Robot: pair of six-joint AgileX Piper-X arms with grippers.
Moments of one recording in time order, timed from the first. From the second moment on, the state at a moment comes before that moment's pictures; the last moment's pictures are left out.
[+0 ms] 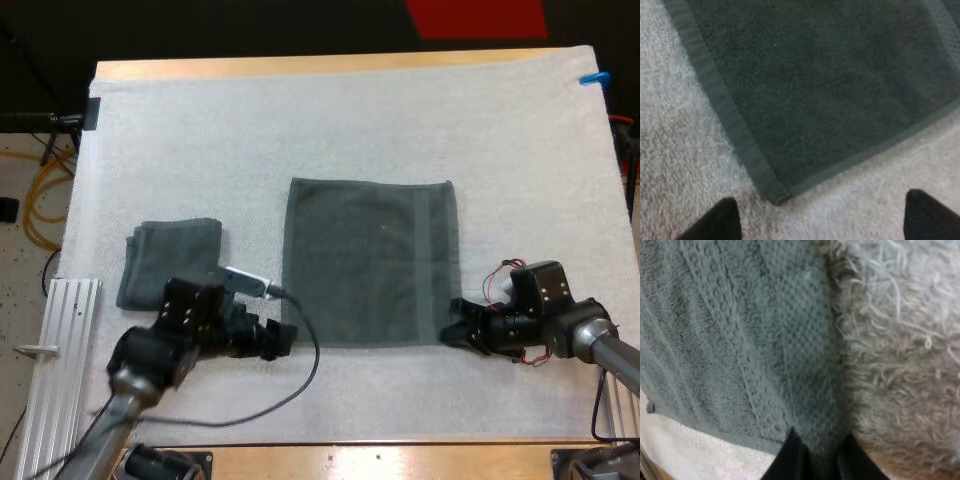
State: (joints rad) left arm -0.33 0.93 -0.53 0.73 0.40 -1.90; right arm 0.28 1.40 -0.43 0.33 -0.68 -1.12
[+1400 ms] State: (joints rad) left arm -0.37 1.26 -0.53 0.66 0.63 -1.96; right arm 0.43 1.15 -0.43 0.47 -0.59 -1.08
